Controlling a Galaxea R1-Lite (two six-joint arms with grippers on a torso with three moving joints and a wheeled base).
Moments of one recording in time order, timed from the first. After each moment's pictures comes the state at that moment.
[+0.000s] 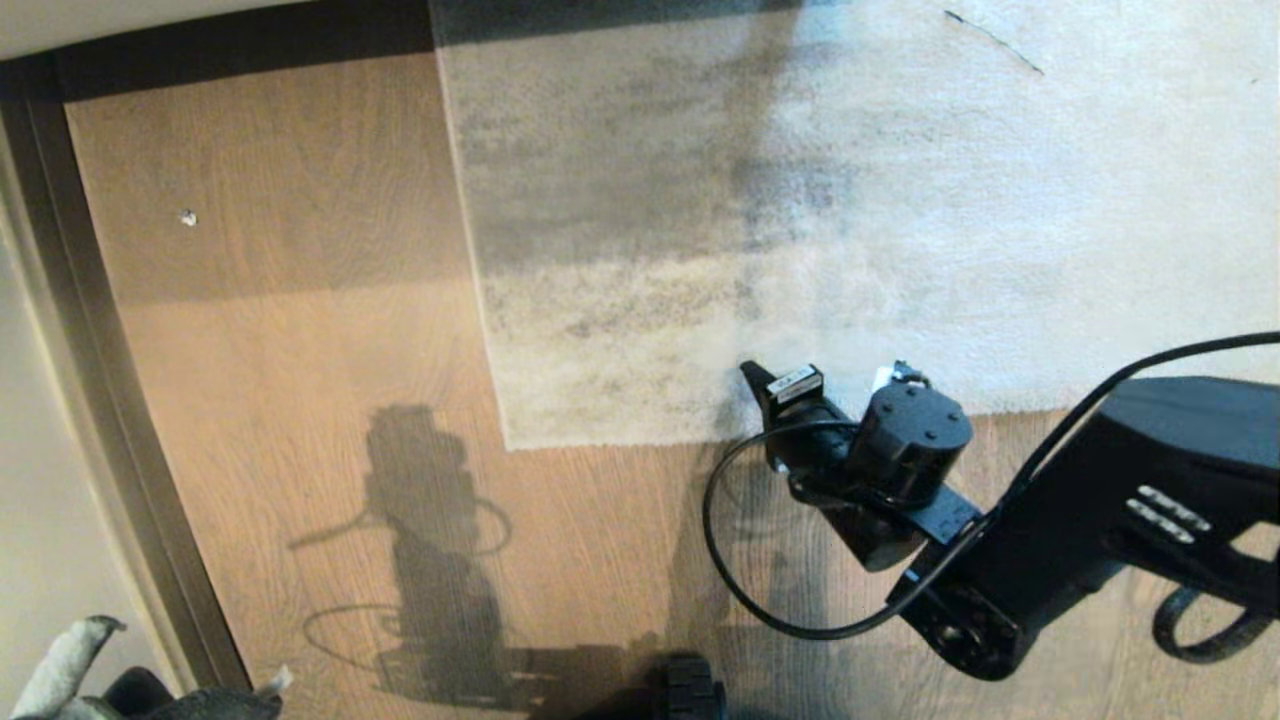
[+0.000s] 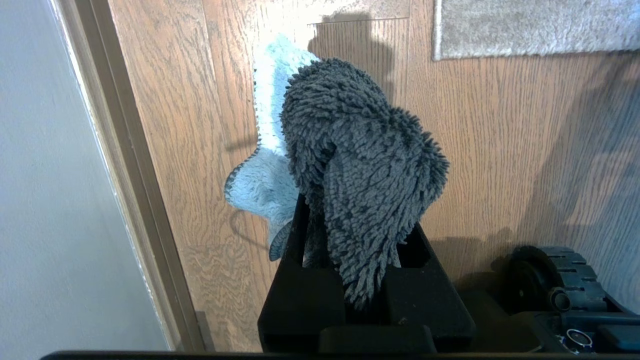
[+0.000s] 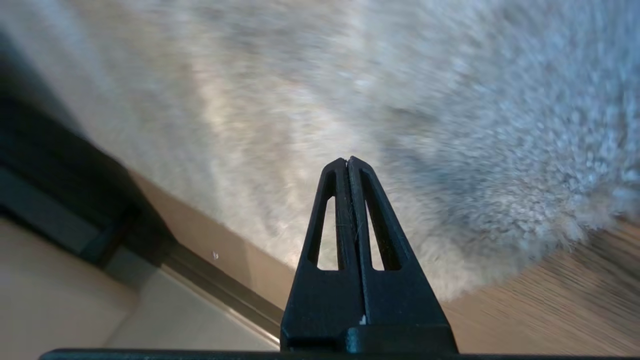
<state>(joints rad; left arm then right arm) 0.00 0.00 0.00 -0.01 0.00 -0.03 0.65 2.14 -0.78 -1.52 -0.25 1.24</state>
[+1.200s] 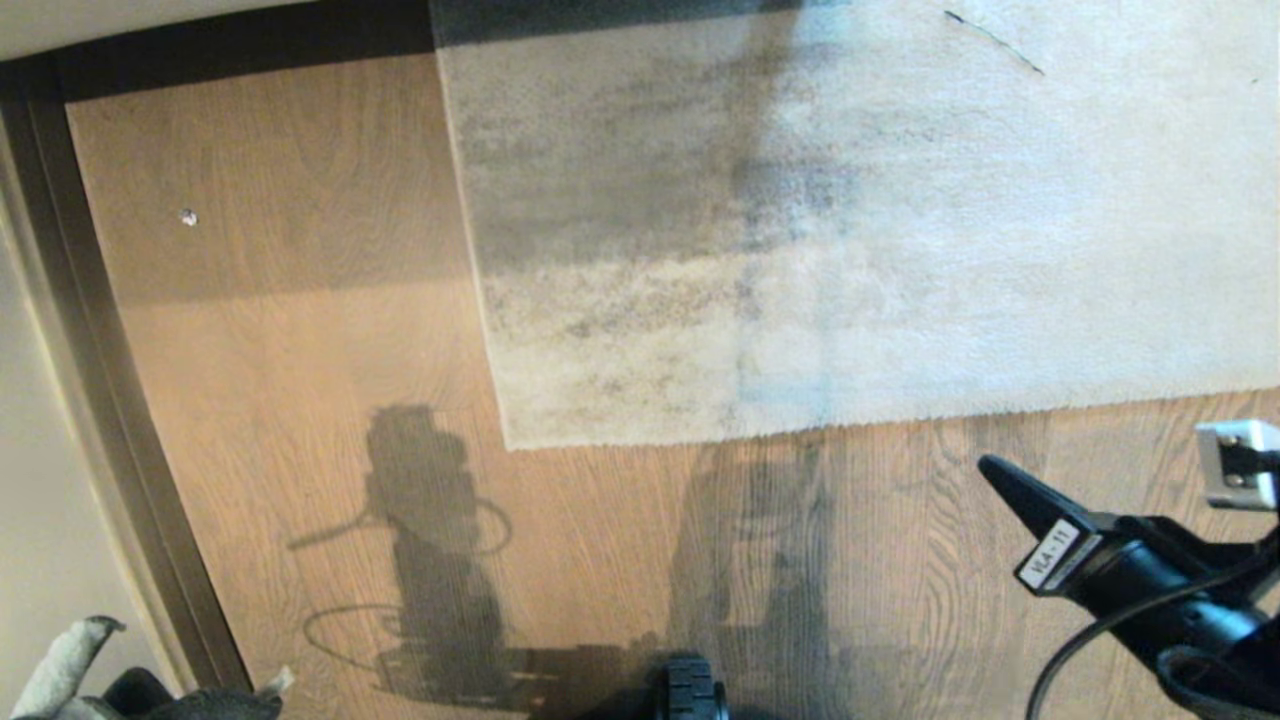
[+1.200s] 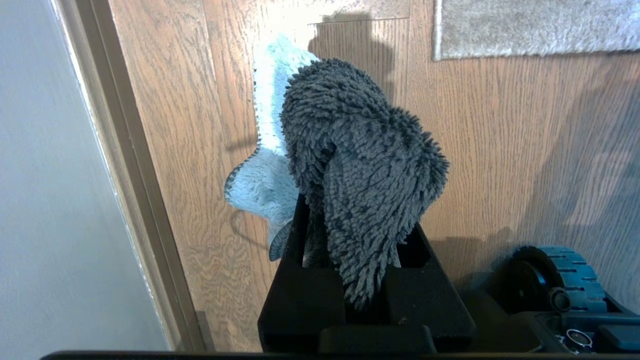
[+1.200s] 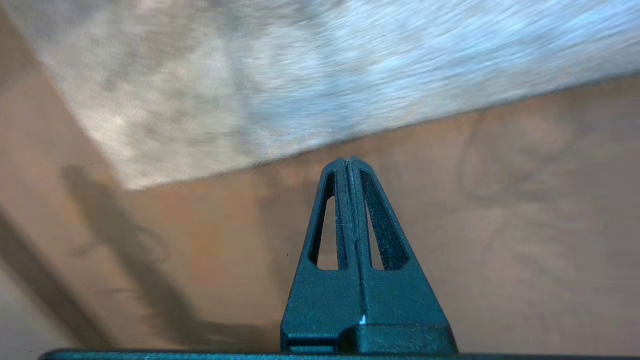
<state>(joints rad) 0.00 0.00 0.00 -0.01 0.00 -0.03 0.57 1.48 -0.02 -1.48 -0.32 0.35</state>
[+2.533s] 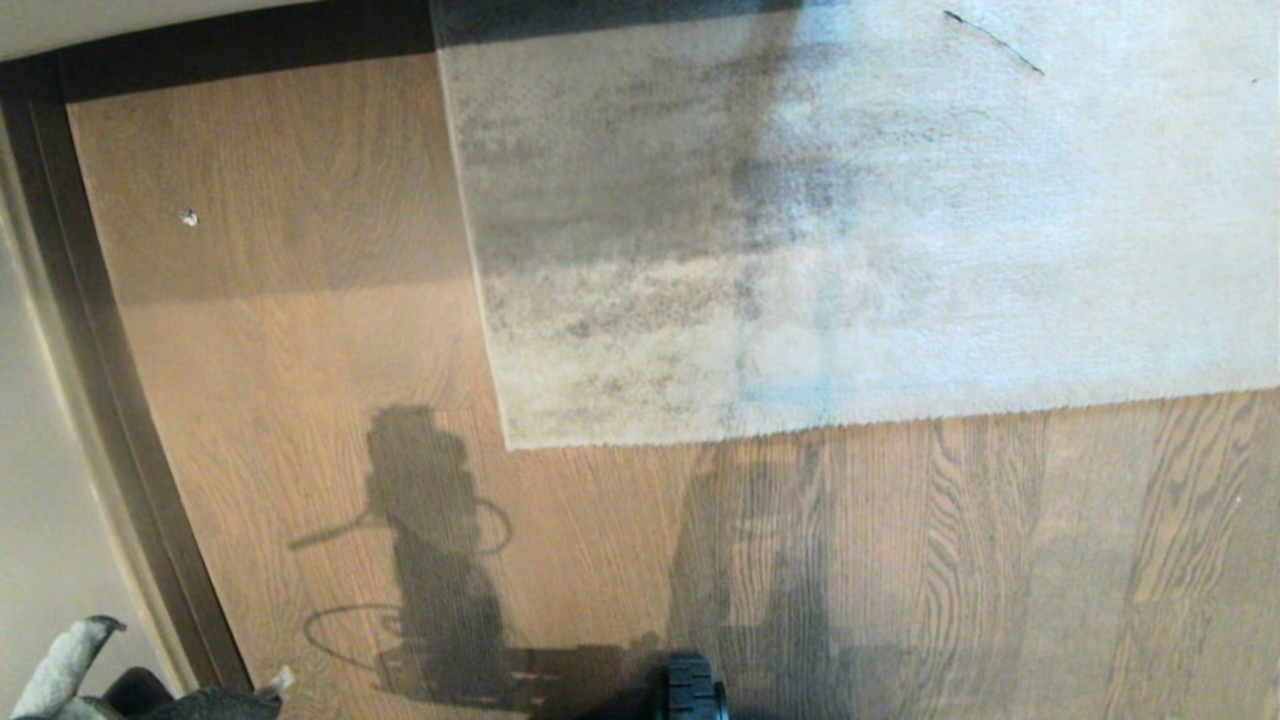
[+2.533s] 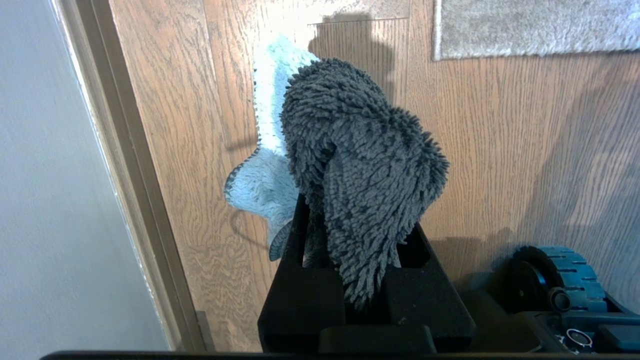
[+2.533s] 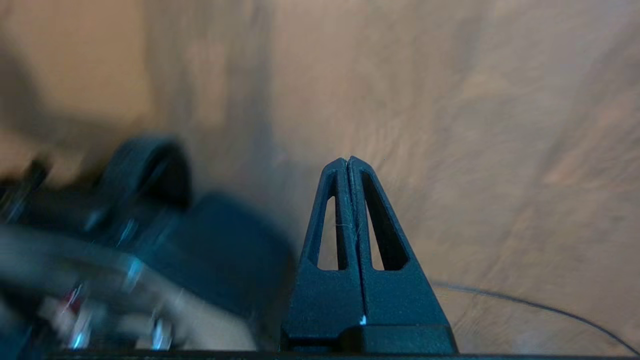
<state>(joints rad) 0.00 0.00 0.00 -0.01 0.00 -0.03 0.27 0.29 0.00 -0.06 -0.06 -0.05</state>
